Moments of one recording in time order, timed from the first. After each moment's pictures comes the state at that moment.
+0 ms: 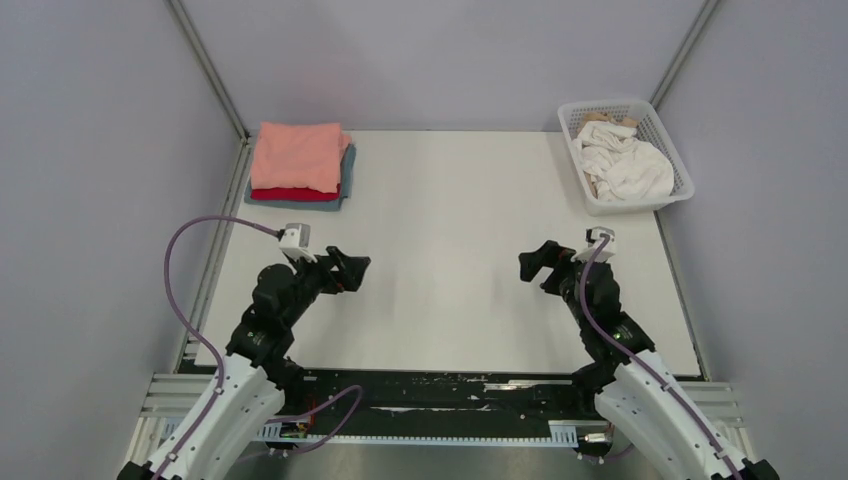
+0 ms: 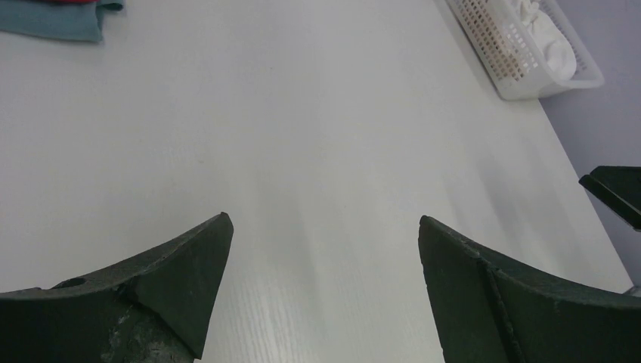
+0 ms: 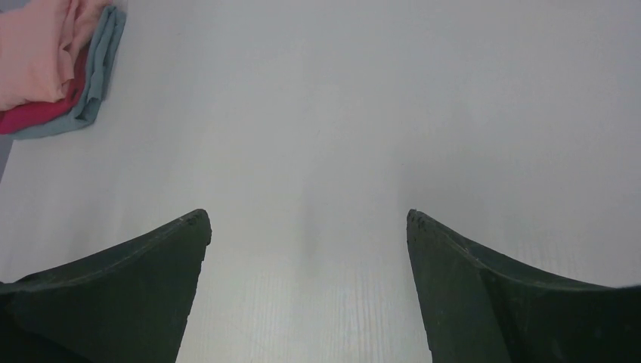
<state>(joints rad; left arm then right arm) -0.37 0.49 0.34 -0.05 0.07 -0.50 0.41 0.54 0.36 -0.15 0.20 0.56</state>
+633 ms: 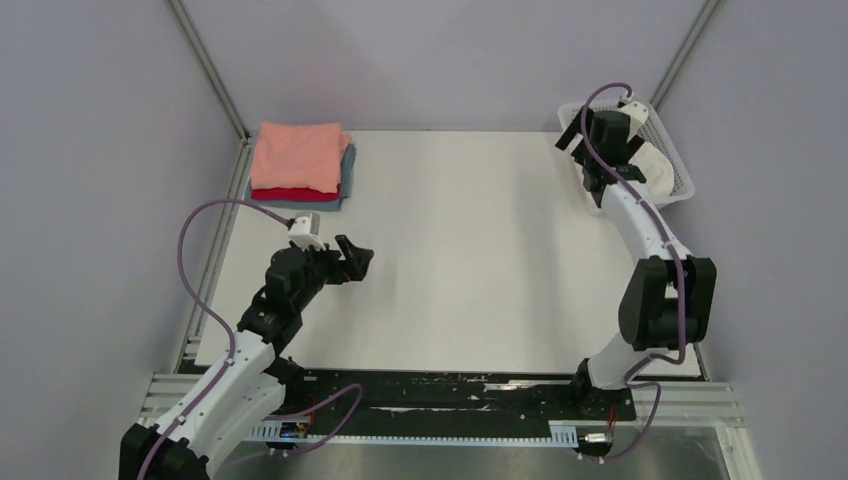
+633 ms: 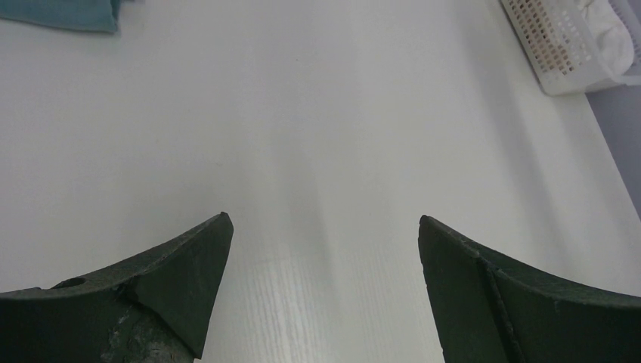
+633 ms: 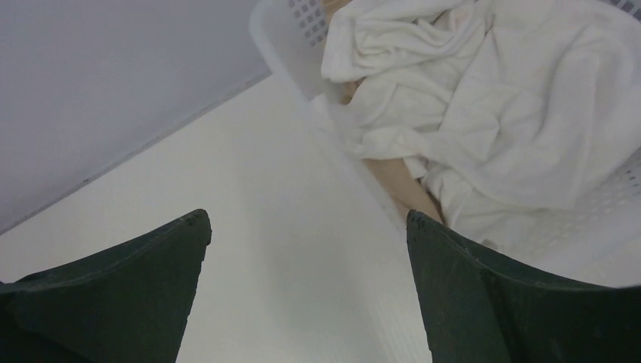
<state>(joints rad) -0.37 0.70 0.38 0.03 0.04 -0.48 0.06 1.57 1.30 -0.13 0.31 0.46</state>
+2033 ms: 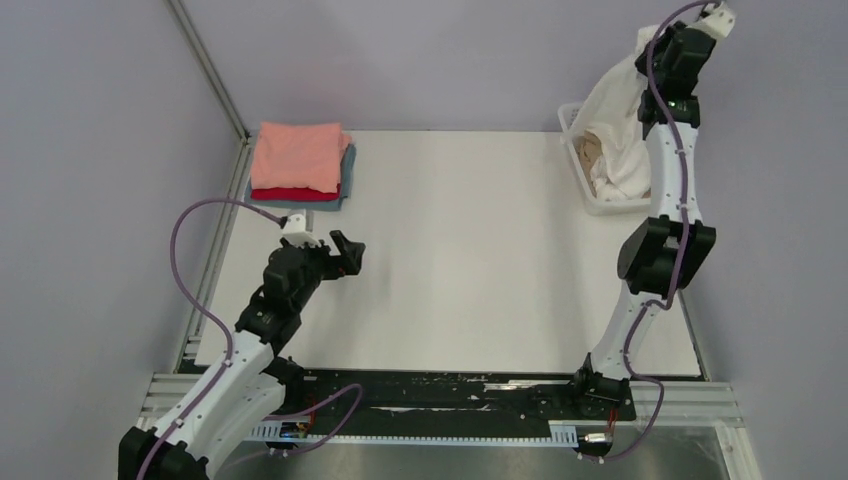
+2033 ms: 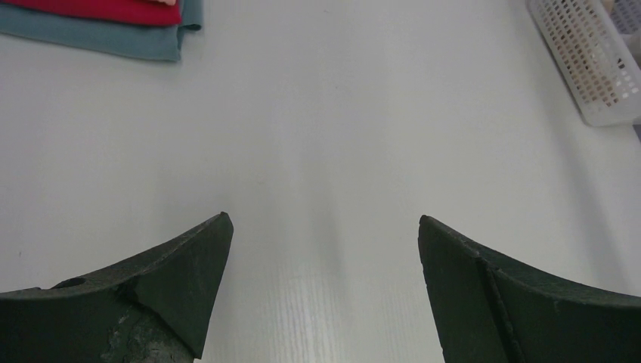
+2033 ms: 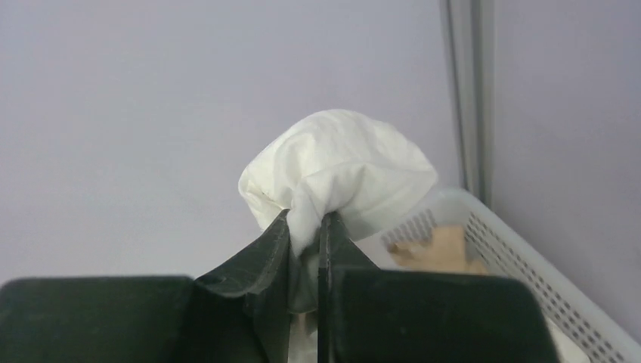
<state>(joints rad) -0.37 0.71 0.40 0.02 -0.08 -0.44 -0.21 2.15 2.22 -0.17 0.18 0.39</state>
